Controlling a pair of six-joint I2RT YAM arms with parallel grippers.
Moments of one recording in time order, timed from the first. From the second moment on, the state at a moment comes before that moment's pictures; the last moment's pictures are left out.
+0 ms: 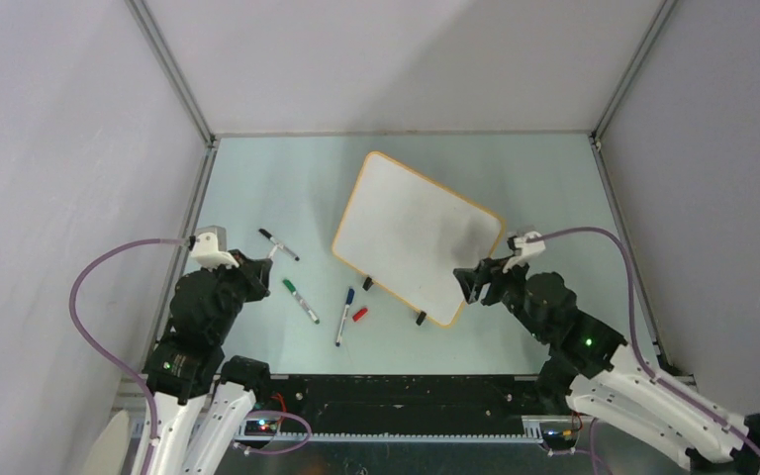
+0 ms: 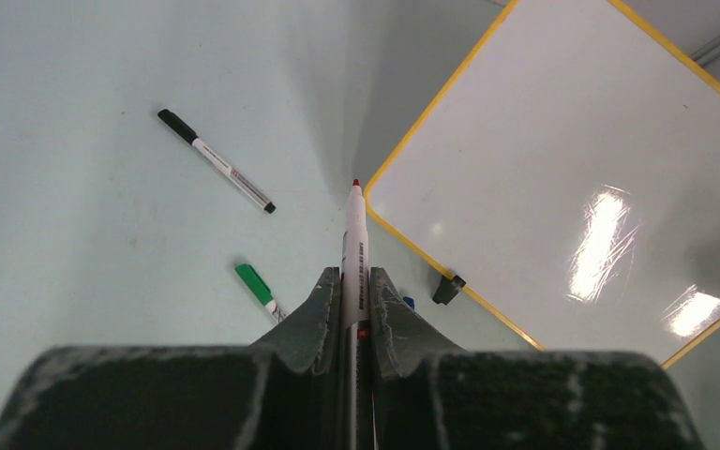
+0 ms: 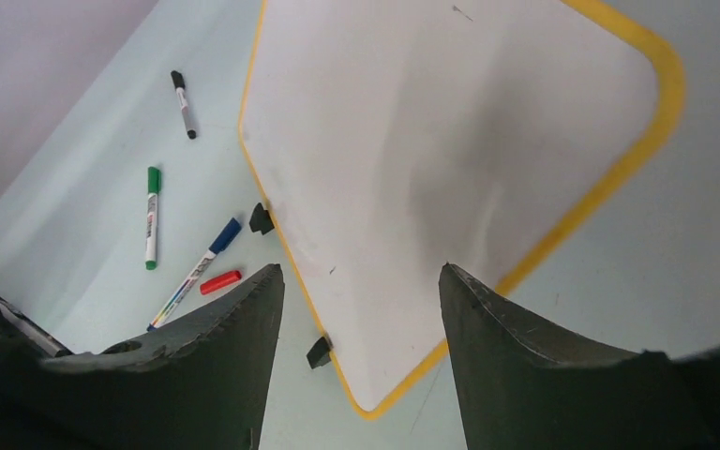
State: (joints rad) left arm -0.23 0.34 0.71 -0.66 -0.09 -0.40; right arm 0.89 0.60 0.57 -0.21 0.35 0.37
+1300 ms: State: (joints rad) left arm -0.23 0.35 0.70 -0.65 -0.05 -0.39; right arm 0.35 0.67 0.14 0.42 -0.37 0.56
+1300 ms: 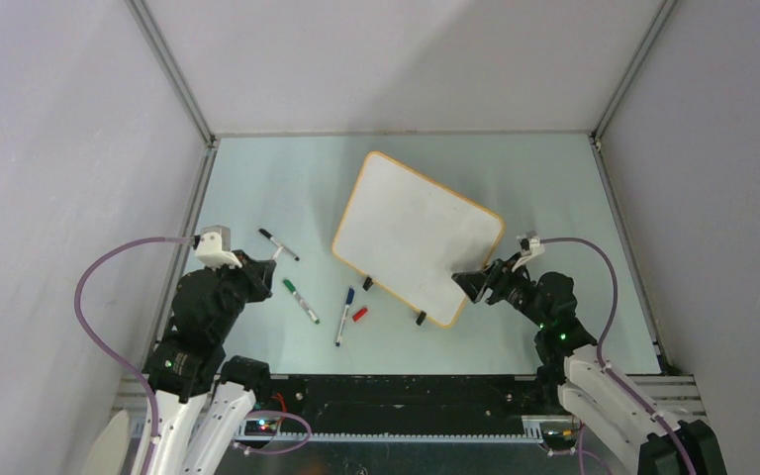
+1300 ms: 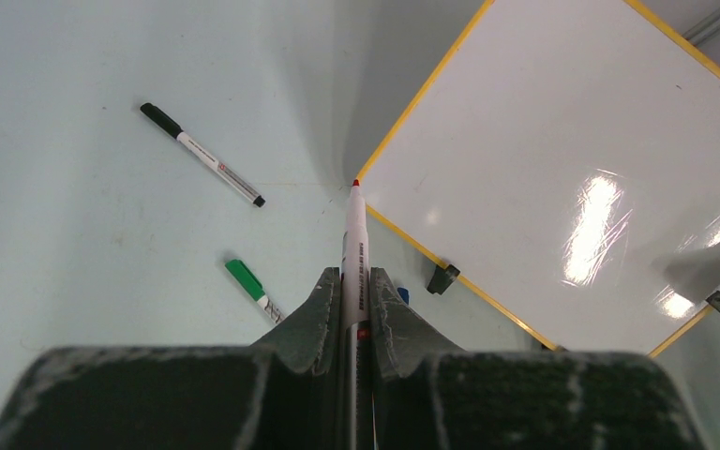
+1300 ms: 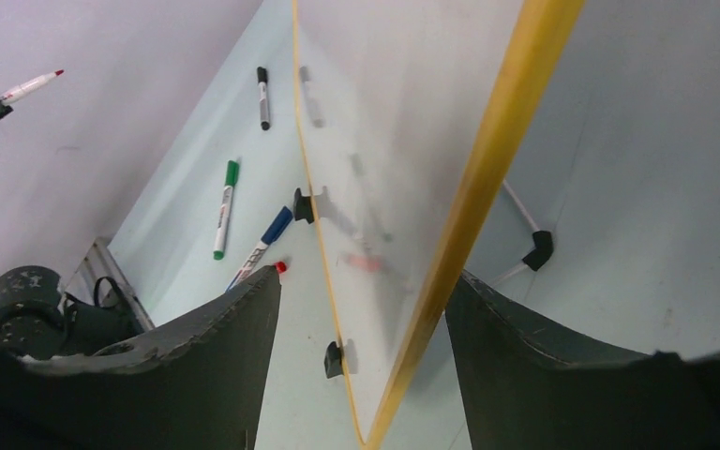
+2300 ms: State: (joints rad) left arm -0.26 0.35 0.70 -0.65 -0.03 -0.39; right arm 0.30 1.12 0.14 0.91 -0.55 0.65
